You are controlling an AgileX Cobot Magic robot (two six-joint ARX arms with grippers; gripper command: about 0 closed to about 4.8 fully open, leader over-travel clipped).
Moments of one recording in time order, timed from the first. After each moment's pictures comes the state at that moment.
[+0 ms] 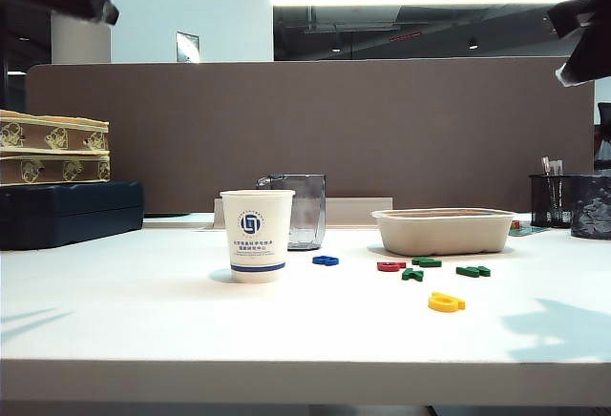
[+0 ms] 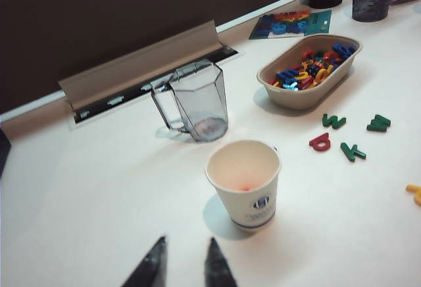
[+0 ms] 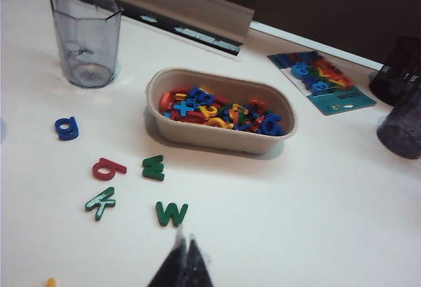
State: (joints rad) left arm -0.72 0.64 0.47 -0.02 -0.25 0.20; right arm 0.54 0.70 0.39 0.05 0.34 -0.12
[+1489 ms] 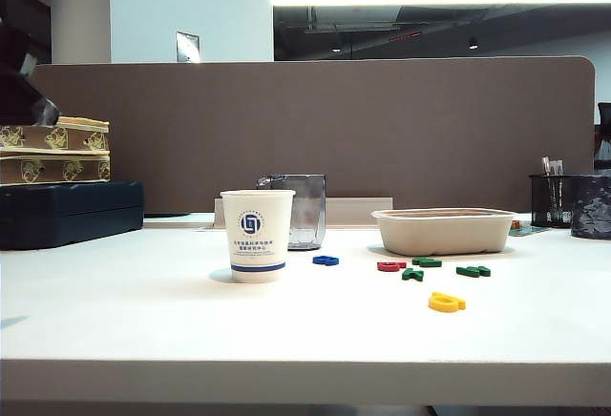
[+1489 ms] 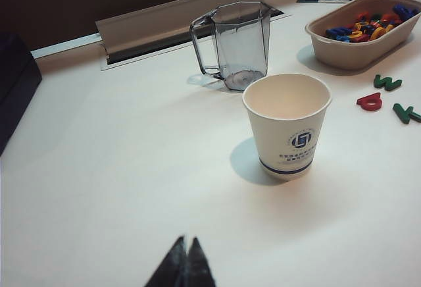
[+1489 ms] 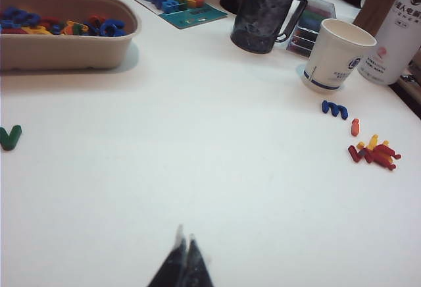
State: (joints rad) left arm -0.71 0.54 0.18 0.16 -0.38 0.11; right arm 0.53 0.46 0.10 0.04 0.74 -0.01
